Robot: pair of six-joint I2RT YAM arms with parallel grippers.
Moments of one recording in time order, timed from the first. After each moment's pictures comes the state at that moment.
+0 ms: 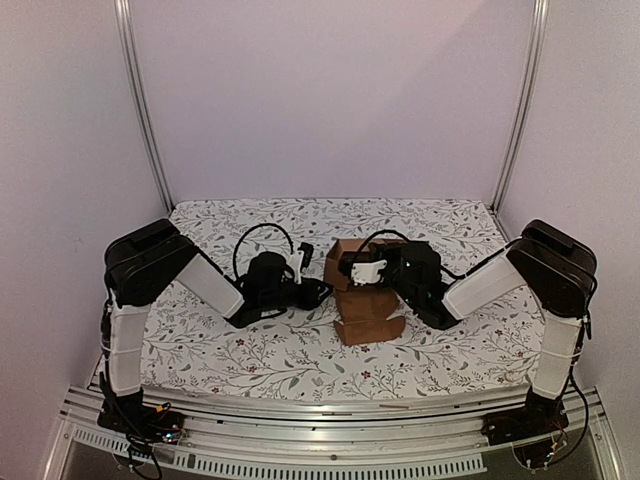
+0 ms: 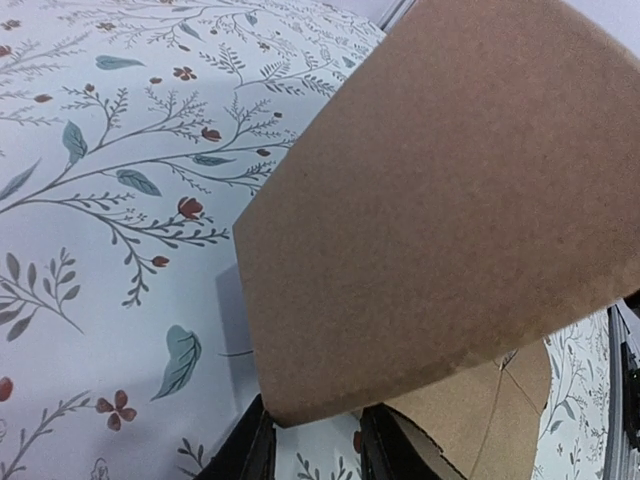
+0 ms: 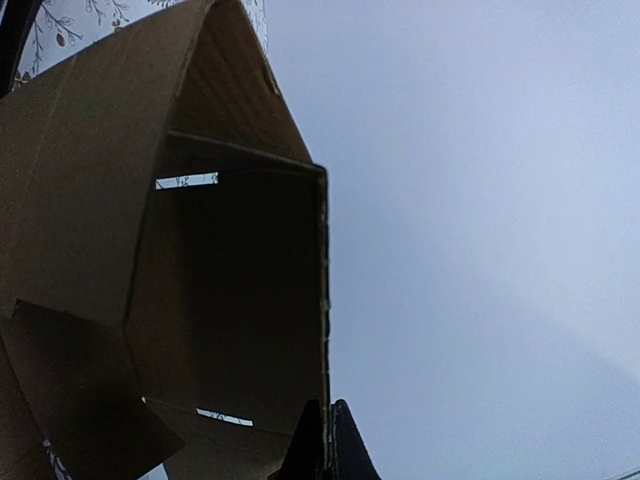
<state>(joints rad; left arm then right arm) -0.75 2.15 0.93 0.83 0.20 -0.48 0.79 1.94 0.83 0.97 0.37 -1.31</state>
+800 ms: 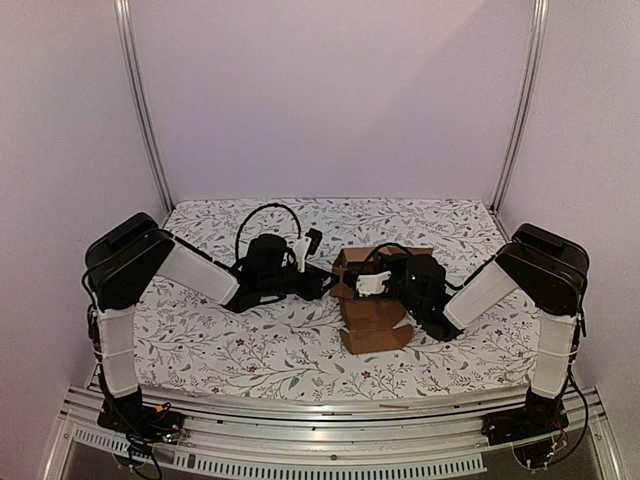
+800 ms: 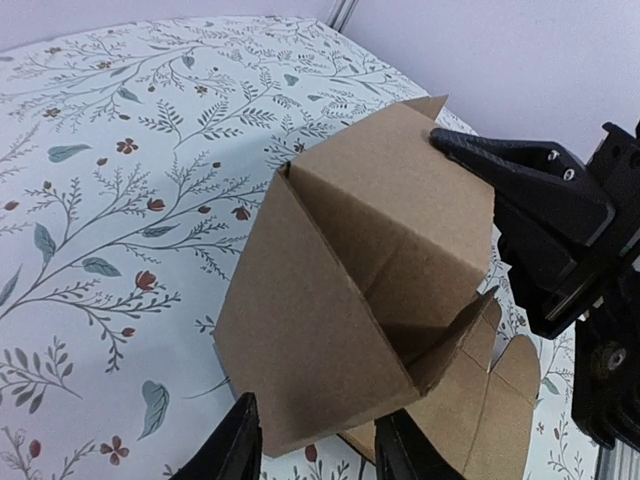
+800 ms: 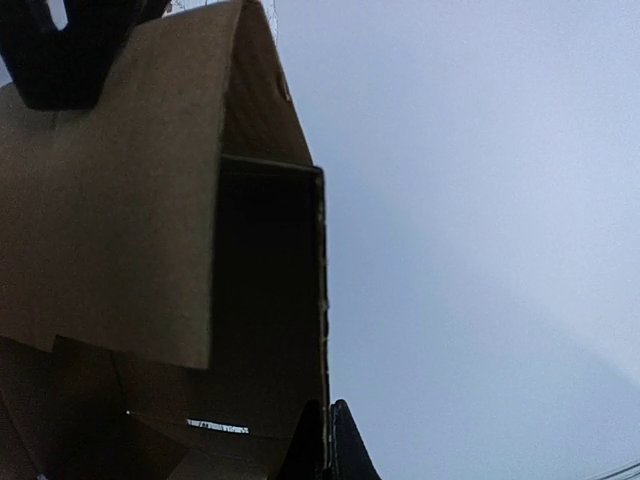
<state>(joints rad) -0.75 2.02 0.98 0.65 0.26 -0.32 0.79 1.98 0.74 1.12 0.36 -1.35</state>
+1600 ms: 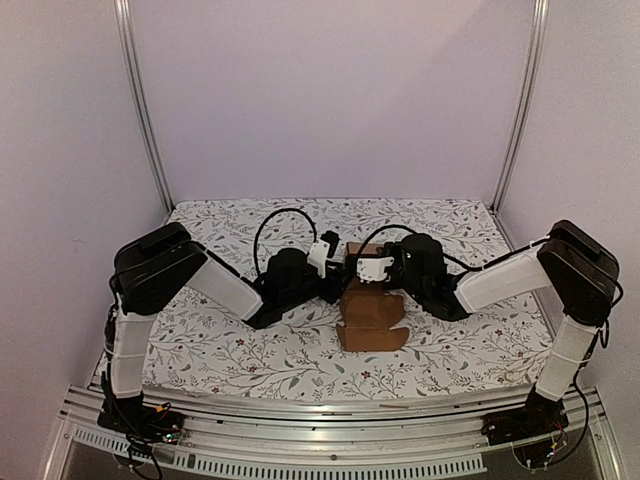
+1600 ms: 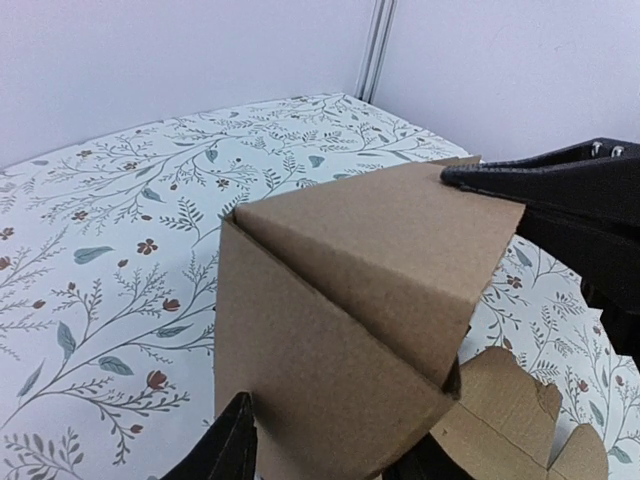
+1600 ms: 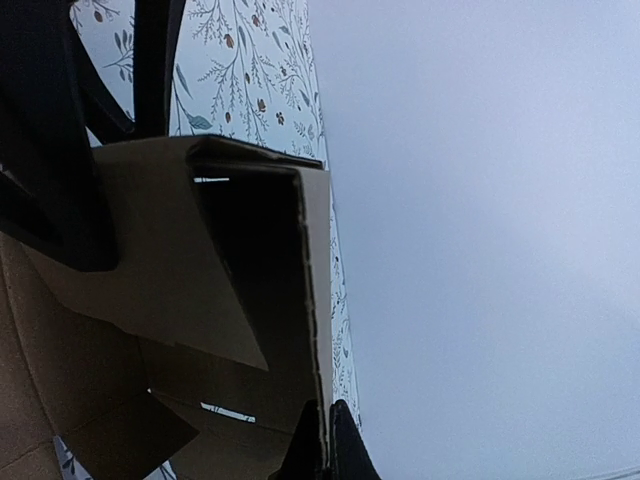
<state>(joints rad) -0.86 2.18 1.06 0.88 -0.04 -0.19 0.79 1.80 0.82 0.69 0.40 -1.18</state>
